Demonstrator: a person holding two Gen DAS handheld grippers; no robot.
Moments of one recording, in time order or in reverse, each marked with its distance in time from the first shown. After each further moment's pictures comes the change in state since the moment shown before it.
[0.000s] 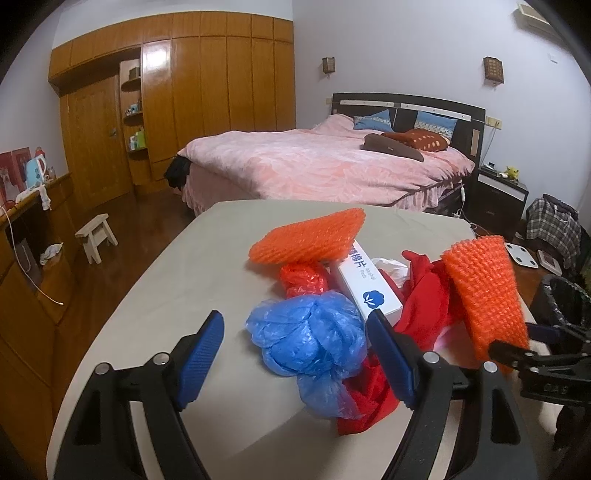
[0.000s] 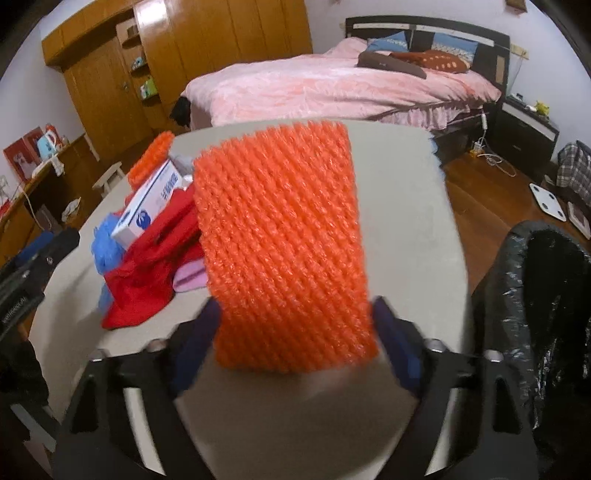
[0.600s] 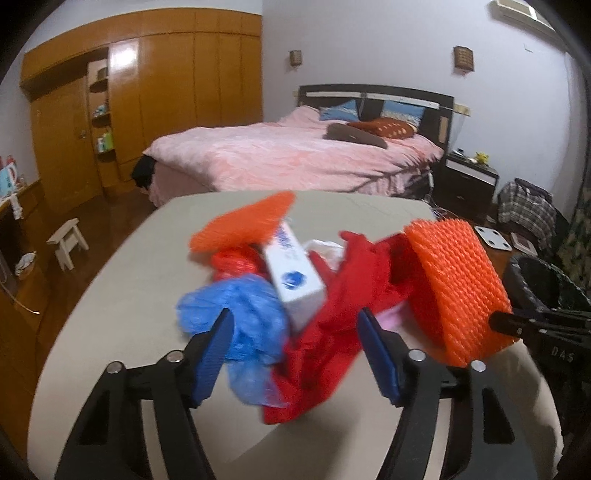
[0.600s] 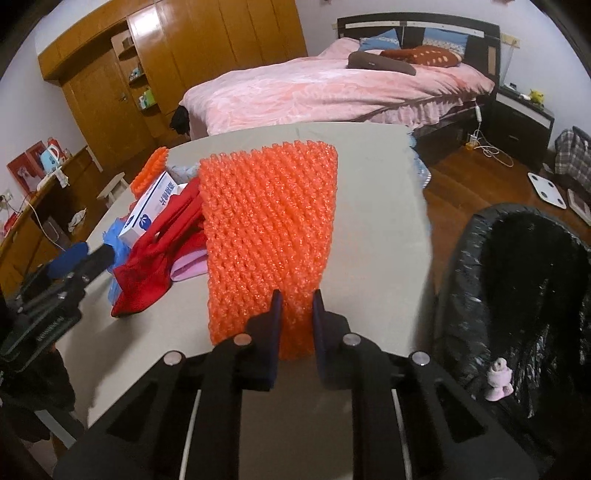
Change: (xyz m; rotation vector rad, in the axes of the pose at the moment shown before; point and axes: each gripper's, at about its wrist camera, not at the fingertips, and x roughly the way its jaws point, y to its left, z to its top) left arm 0.003 -0.046 -0.011 0.057 0.035 -0.127; right arm -0.033 -0.031 -0.012 0.048 -0.026 0.022
